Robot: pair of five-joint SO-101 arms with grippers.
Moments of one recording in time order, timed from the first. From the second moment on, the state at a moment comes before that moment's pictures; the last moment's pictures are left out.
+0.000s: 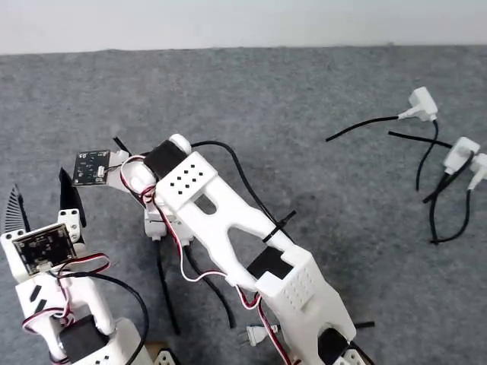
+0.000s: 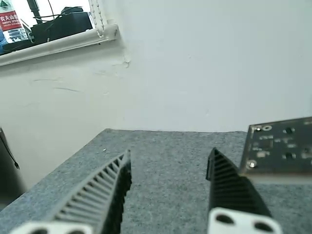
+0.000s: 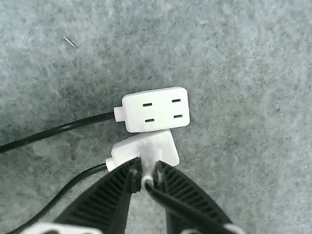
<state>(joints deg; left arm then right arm) -33.1 -101.6 85.5 29.8 -4.0 -50.7 36.7 -43.5 90.6 41.4</state>
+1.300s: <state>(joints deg) -32.0 -101.5 85.8 29.8 -4.0 -50.6 39.4 -45.3 93.7 41.1</state>
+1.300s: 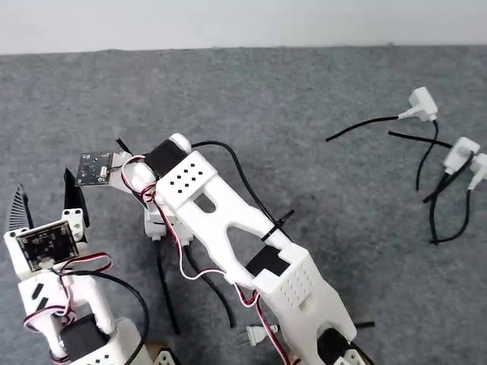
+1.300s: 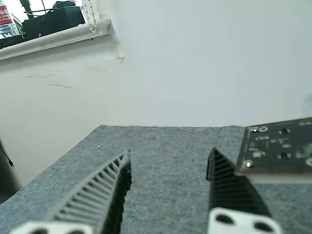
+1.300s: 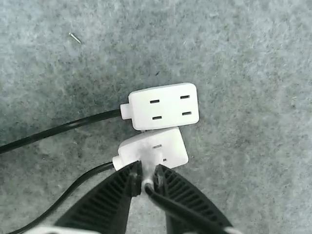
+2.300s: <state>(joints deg) -32.0 -101.5 85.8 29.9 -4.1 -50.6 40.4 -45.4 91.3 41.1</state>
